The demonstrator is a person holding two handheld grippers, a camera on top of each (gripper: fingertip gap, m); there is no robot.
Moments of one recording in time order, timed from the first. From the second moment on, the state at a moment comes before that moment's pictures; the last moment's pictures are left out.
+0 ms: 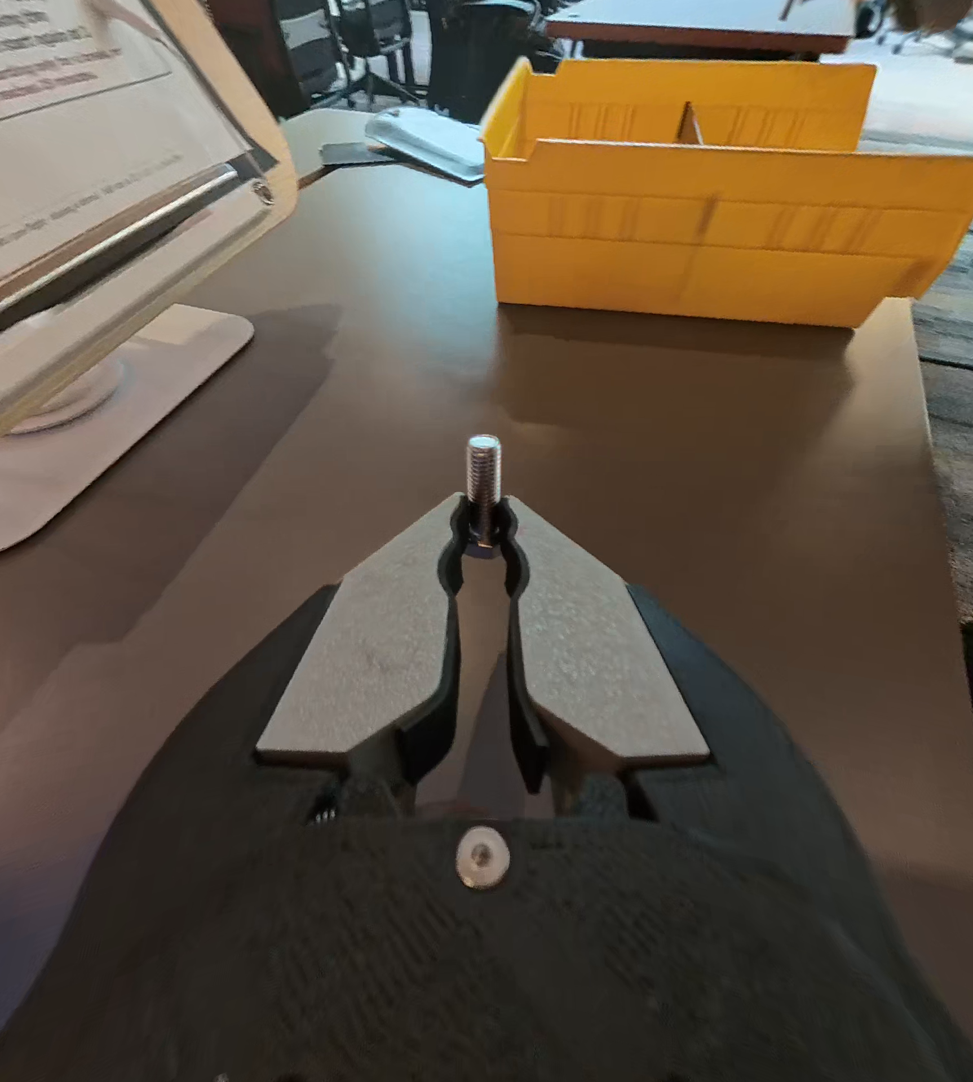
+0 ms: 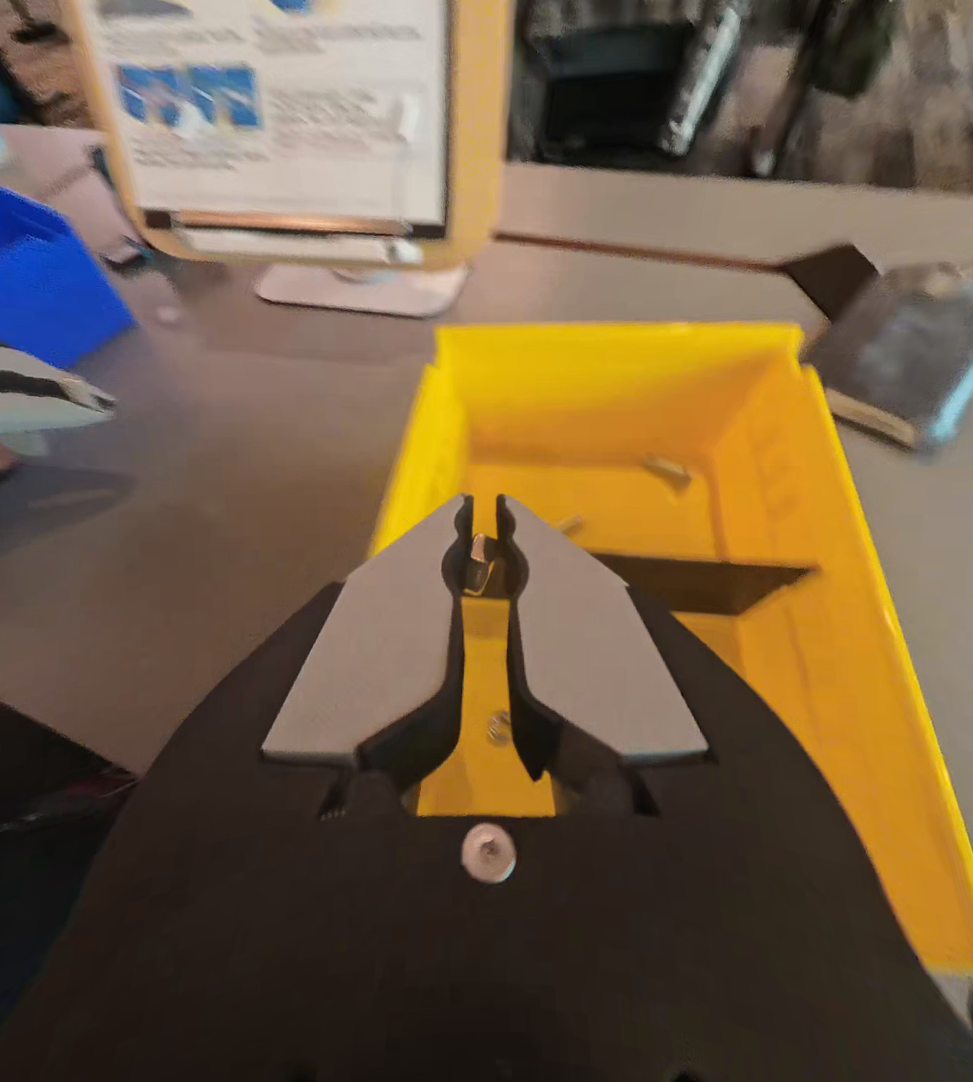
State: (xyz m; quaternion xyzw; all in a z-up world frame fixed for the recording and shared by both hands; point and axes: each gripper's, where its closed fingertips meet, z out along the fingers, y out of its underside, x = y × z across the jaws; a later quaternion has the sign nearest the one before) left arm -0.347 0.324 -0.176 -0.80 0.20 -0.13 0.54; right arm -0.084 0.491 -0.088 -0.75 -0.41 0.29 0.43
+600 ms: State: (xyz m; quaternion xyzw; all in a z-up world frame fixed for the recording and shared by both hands) left arm -0.241 0.335 -0.160 -0.73 0.33 -0.06 0.59; right arm -0.183 0.339 -0.111 -0.66 -0.51 0.47 0.29
